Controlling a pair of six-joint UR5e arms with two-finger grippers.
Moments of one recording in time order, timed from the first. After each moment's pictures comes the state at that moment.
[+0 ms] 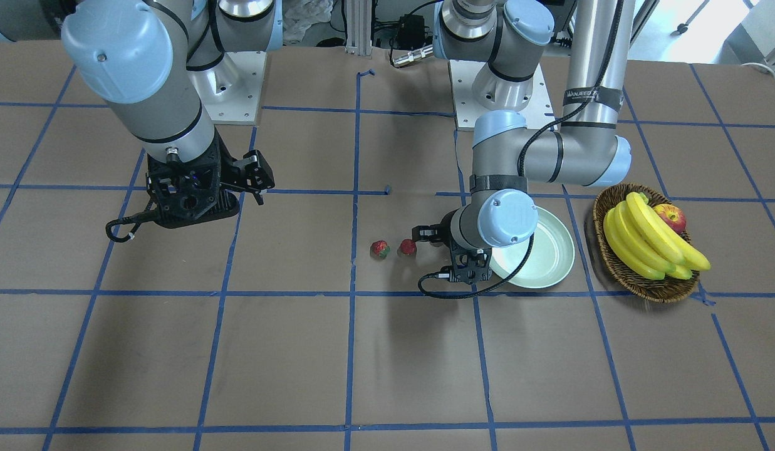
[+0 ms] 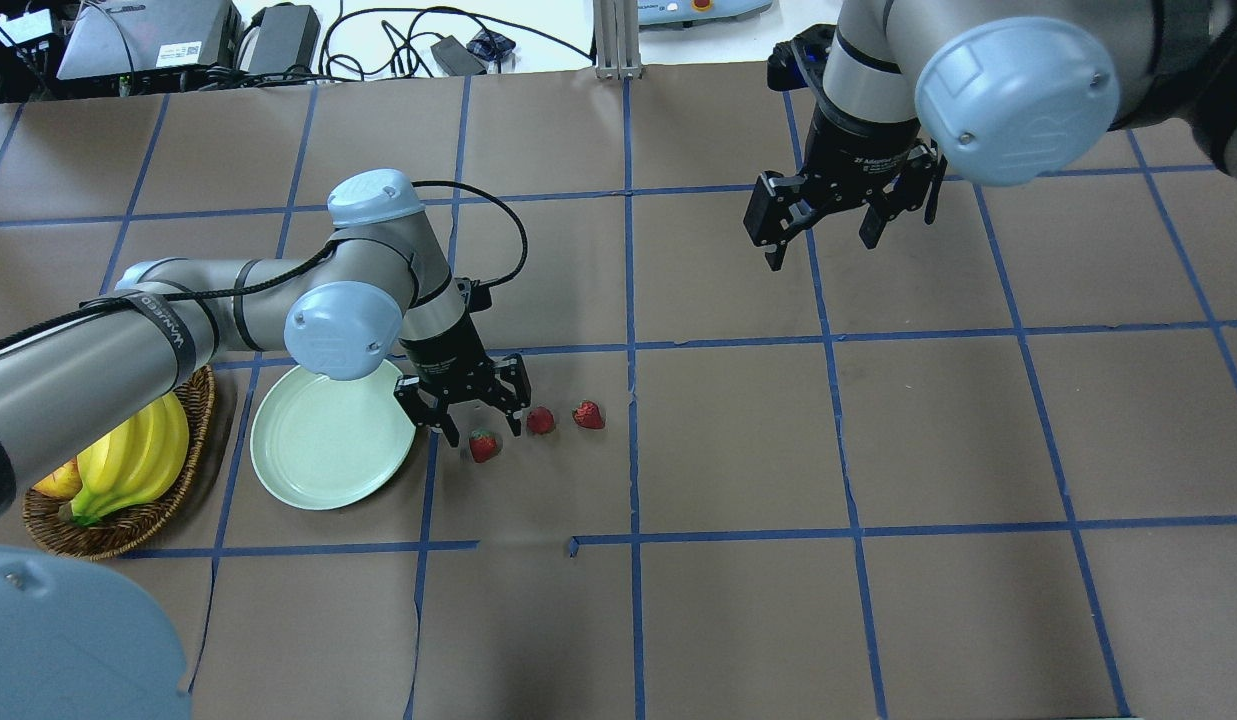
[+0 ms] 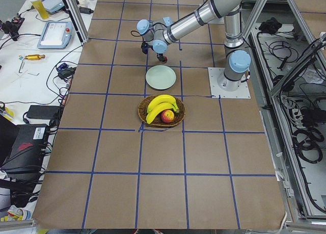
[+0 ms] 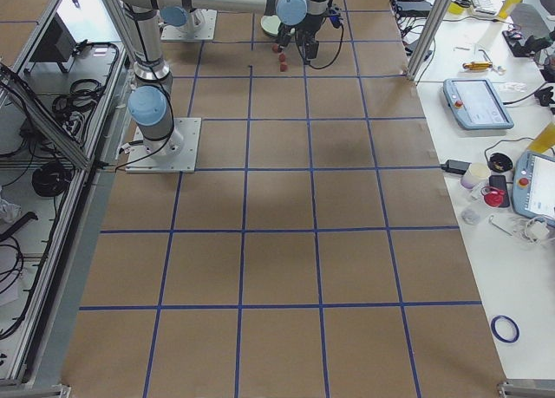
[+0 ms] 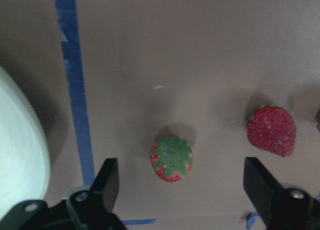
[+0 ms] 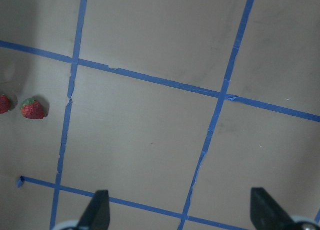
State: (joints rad) left arm -1.63 -1.97 -1.89 -1.26 1.41 -0.12; right arm 1.67 -1.40 1.55 -1.62 -1.53 -0.15
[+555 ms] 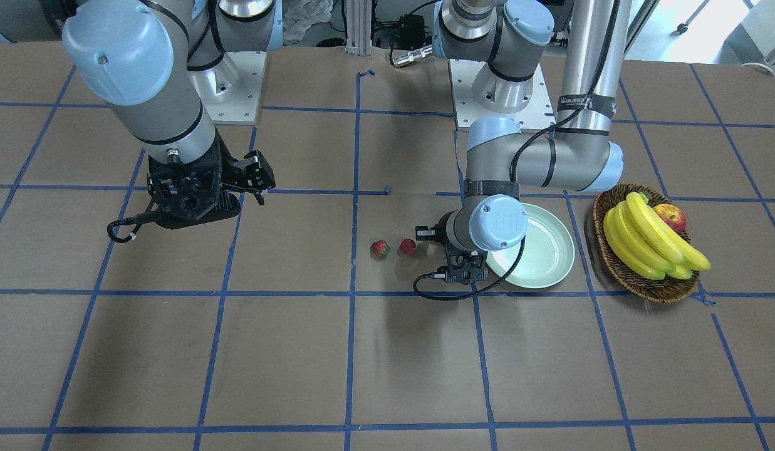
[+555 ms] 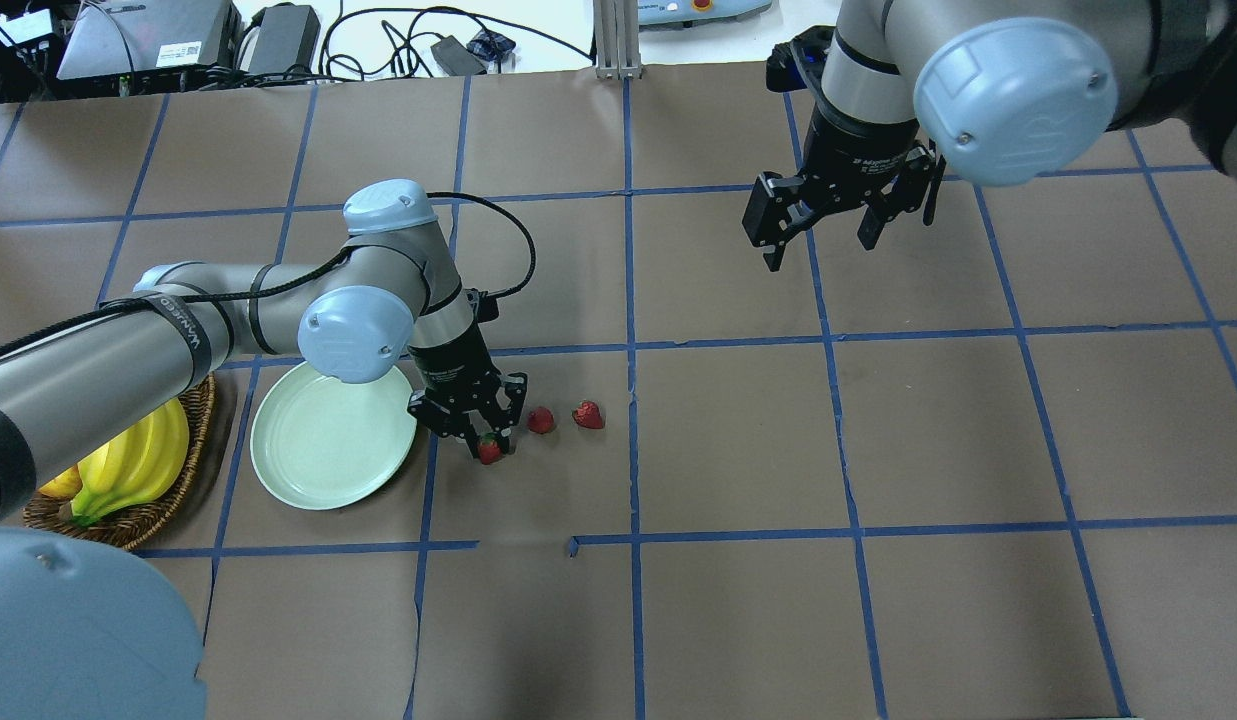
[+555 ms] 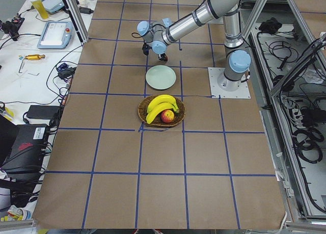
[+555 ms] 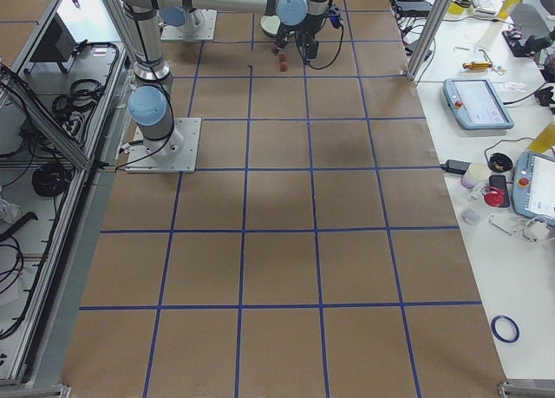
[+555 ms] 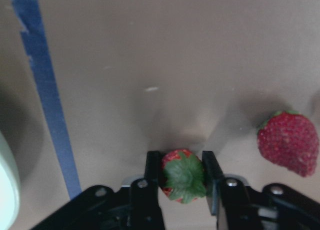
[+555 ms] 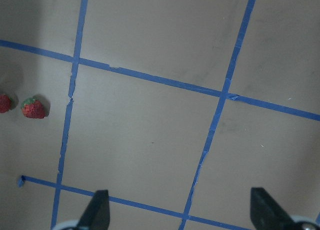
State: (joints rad) left arm -1.64 -1.99 -1.89 -1.27 1.45 -0.12; right arm 1.67 -1.40 1.55 -1.62 -1.53 -0.15
